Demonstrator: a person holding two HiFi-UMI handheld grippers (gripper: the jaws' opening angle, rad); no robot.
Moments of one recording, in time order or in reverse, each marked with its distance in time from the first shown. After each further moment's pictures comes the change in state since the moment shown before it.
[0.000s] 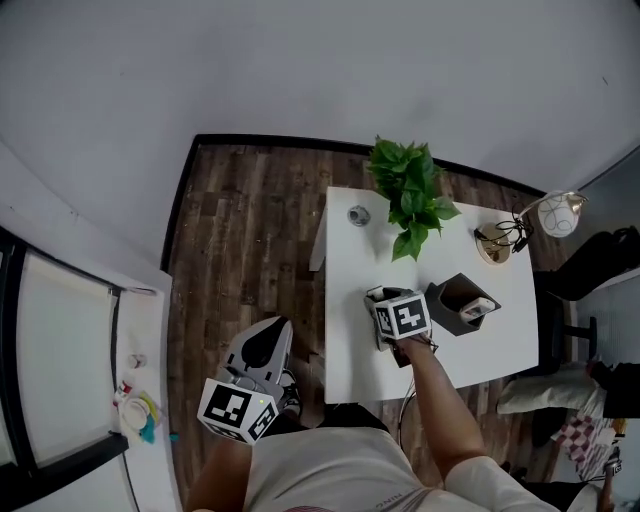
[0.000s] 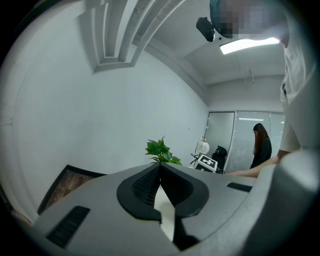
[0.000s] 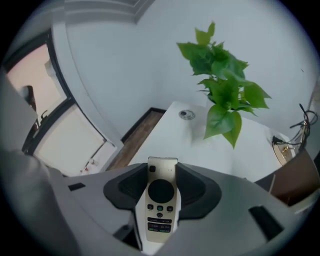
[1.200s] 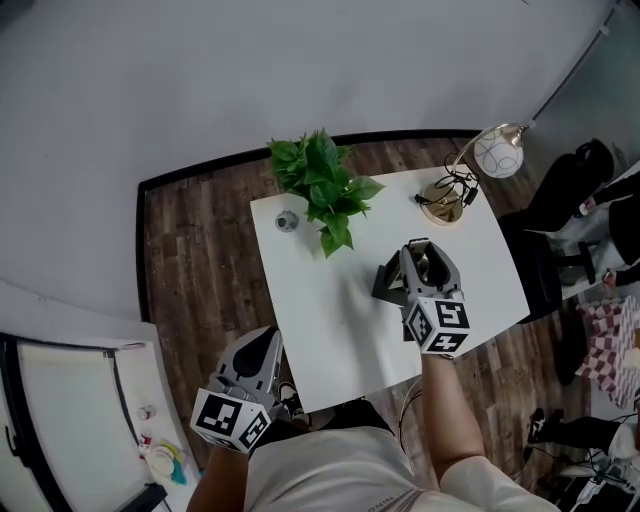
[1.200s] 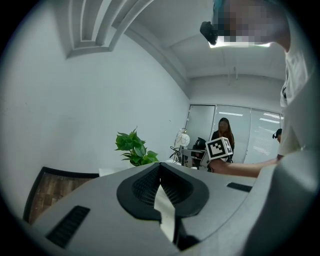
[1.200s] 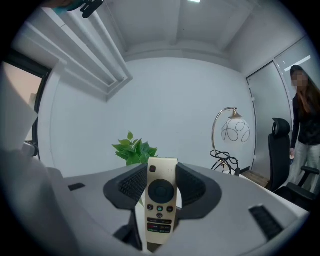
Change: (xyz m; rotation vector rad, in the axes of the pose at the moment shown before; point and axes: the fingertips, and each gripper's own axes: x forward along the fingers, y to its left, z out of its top) left arm 0.073 -0.086 -0.006 0.073 0.108 -0.223; right arm -0.202 -0.163 0.028 0.235 -0.849 -0.406
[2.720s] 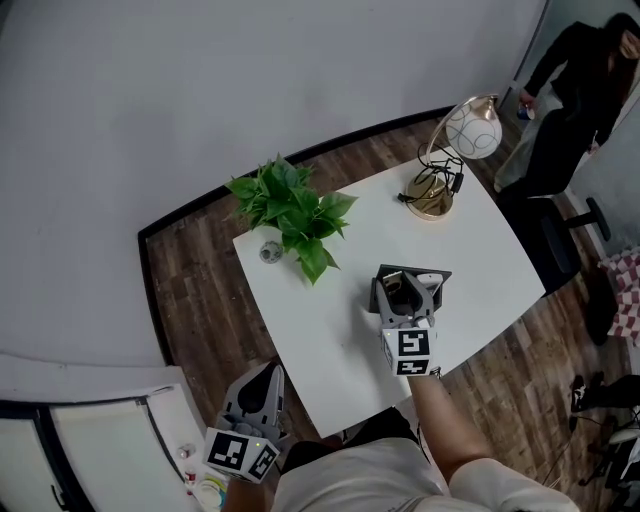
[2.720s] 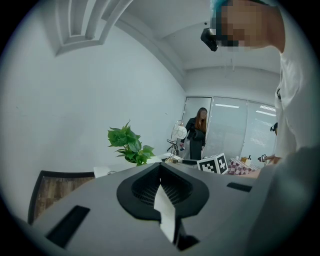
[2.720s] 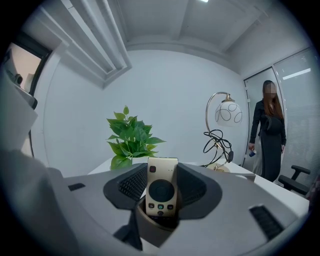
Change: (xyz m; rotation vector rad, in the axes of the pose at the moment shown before) left arm 0.027 -0.010 -0.009 0.053 0.085 -0.026; right arm 0.012 -0.005 -0.091 -0.064 0.057 -0.091
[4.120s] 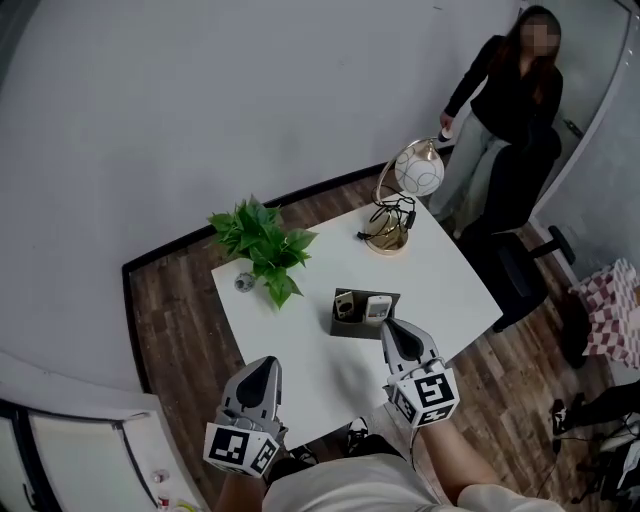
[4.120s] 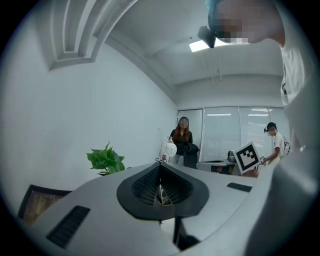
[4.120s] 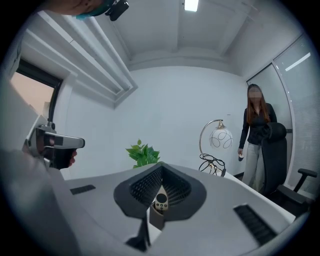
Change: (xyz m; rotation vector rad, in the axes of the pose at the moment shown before) left arm 0.019 -0.073 0.053 0.076 -0.187 -0.043; right arm -0.135 -0.031 0.088 0.060 -0.092 0.152
